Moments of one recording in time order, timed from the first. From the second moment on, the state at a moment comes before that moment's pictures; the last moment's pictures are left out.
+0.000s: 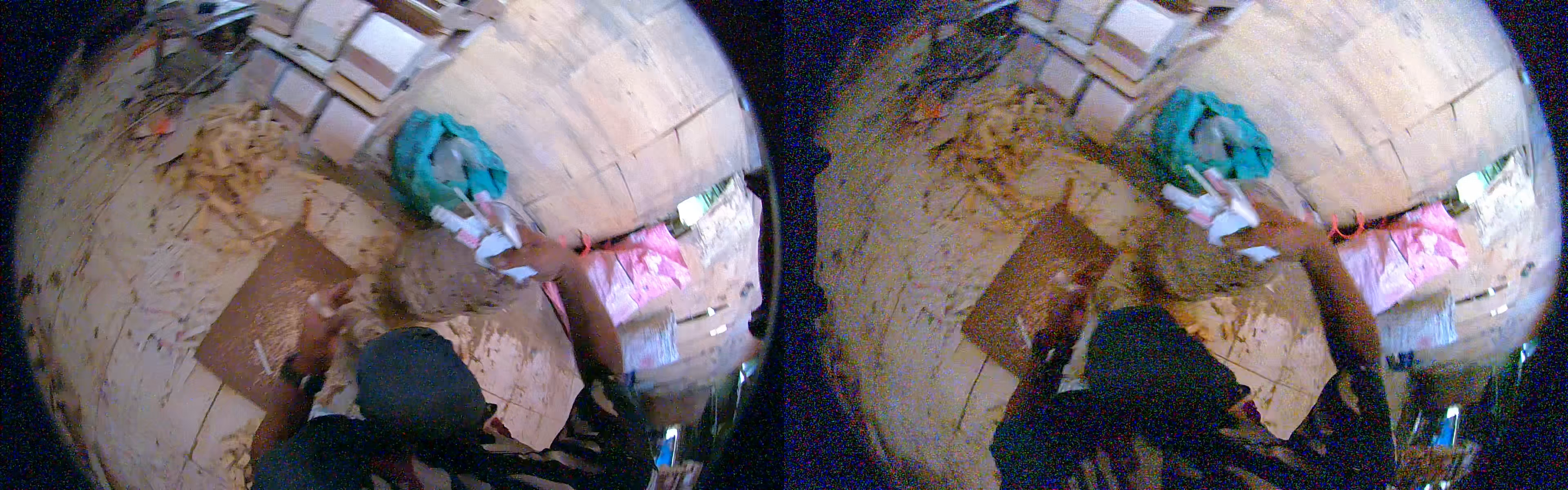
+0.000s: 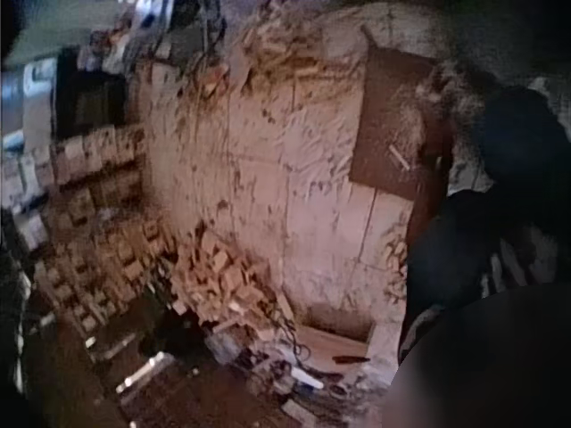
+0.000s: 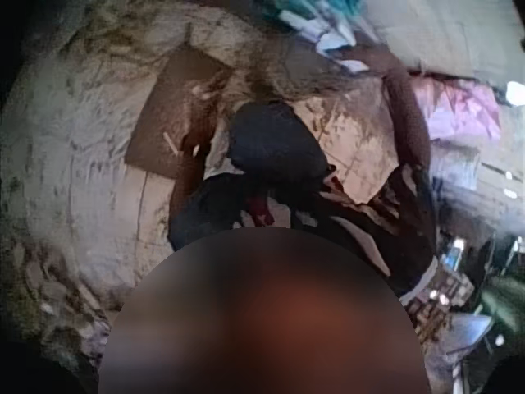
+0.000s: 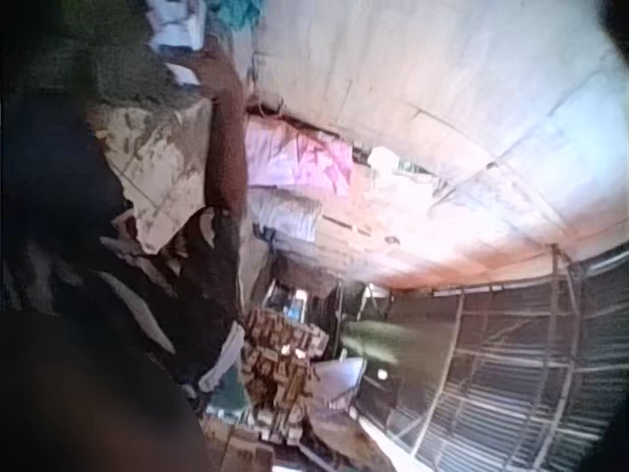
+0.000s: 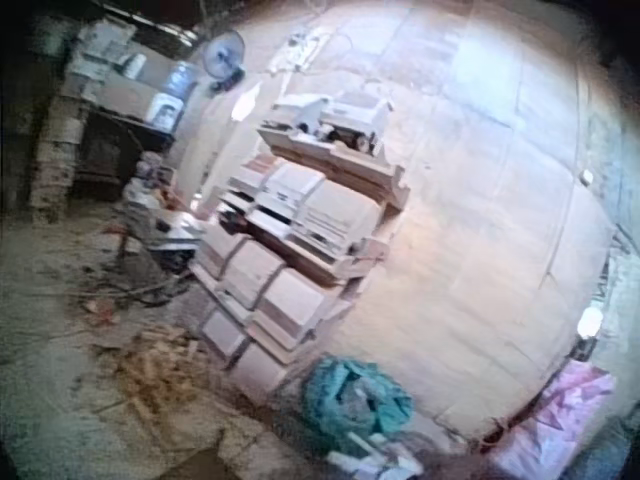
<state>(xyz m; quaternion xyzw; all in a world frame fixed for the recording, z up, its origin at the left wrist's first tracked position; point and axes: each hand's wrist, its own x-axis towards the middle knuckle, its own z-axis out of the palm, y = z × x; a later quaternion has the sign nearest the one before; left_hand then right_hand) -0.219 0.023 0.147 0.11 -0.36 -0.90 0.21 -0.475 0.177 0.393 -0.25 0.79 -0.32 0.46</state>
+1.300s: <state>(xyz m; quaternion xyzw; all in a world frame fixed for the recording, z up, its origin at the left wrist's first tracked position) -0.014 0.008 0.026 0.55 -0.28 -0.61 0.48 -0.148 -0.104 0.128 -0.77 0.38 0.05 0.51</state>
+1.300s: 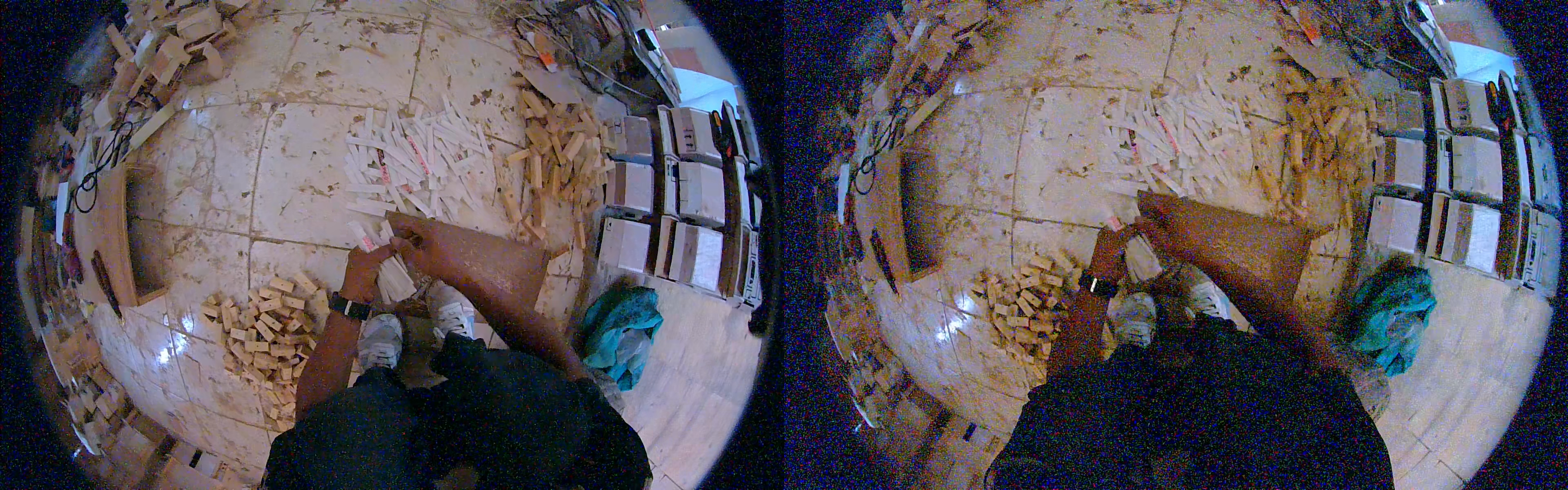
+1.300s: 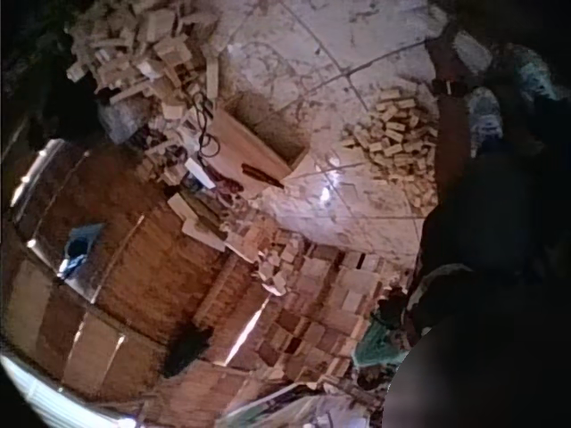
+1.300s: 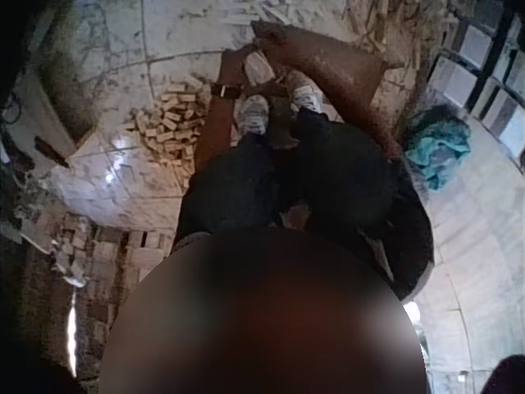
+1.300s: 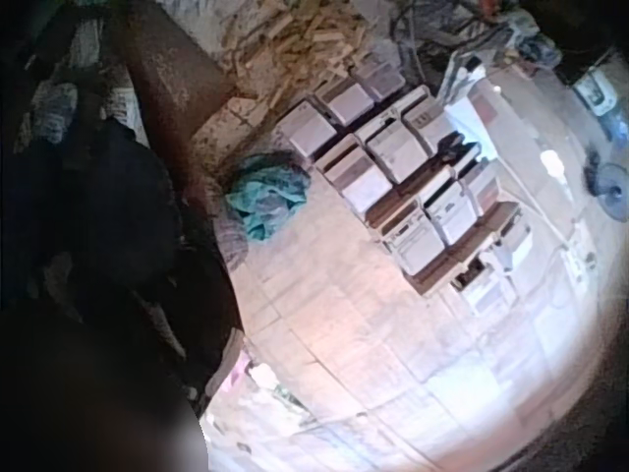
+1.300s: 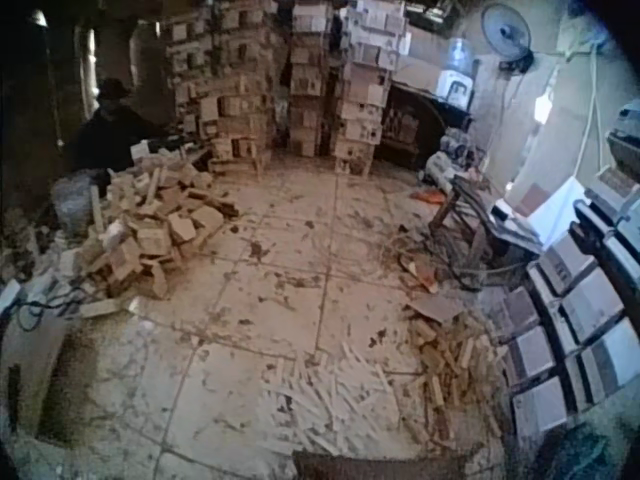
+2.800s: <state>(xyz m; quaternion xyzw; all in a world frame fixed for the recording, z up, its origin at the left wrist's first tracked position) -0.009 -0.005 0.035 0.58 -0.27 -0.68 0.36 -0.120 -0.140 0.070 -0.77 0.36 0.04 0.52</state>
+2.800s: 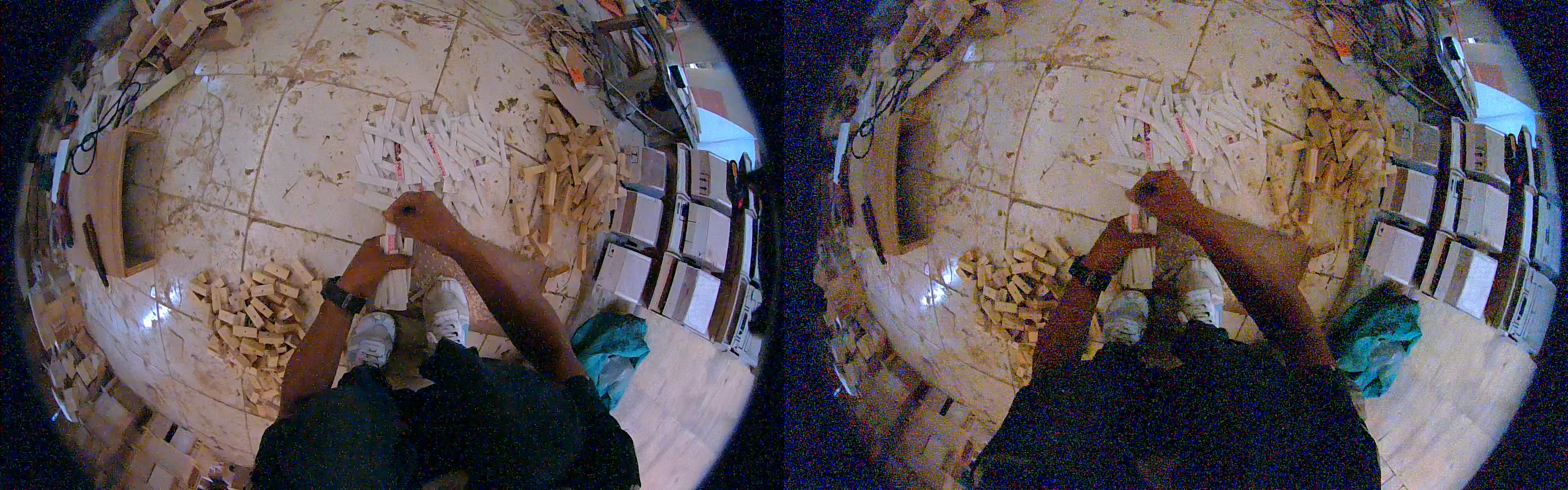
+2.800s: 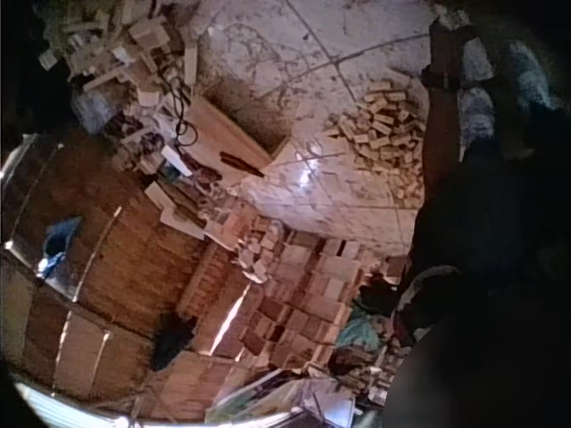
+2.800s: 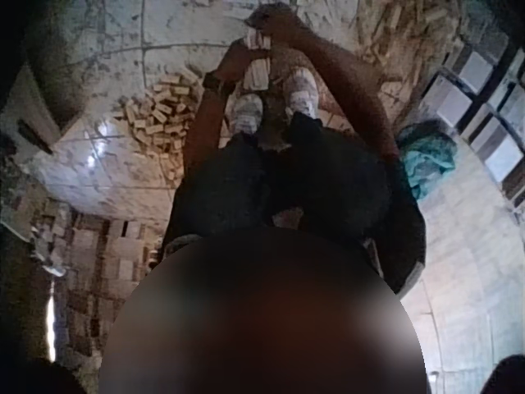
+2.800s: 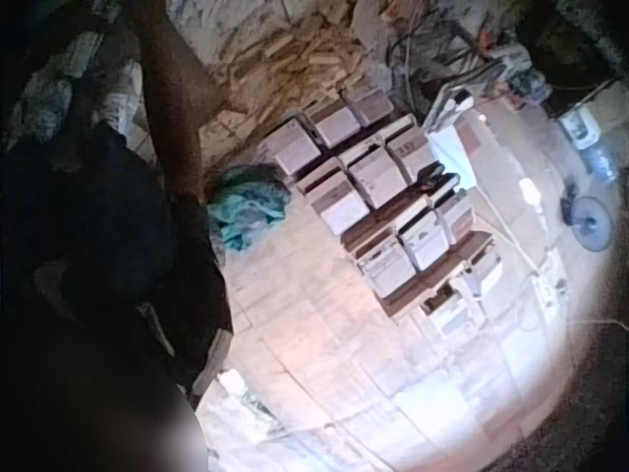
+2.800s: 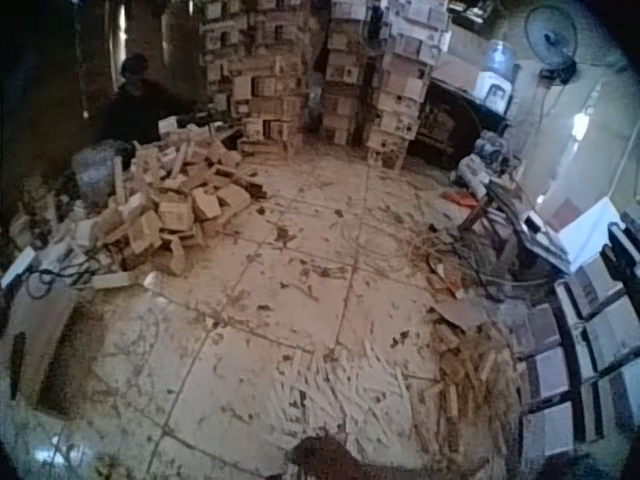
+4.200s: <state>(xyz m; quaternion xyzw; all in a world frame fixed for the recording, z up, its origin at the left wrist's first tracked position) -0.004 0.013 0.043 0.48 0.08 -0.73 0.48 -0.182 -0.279 0.043 -0.78 0.49 -0.12 0.38</state>
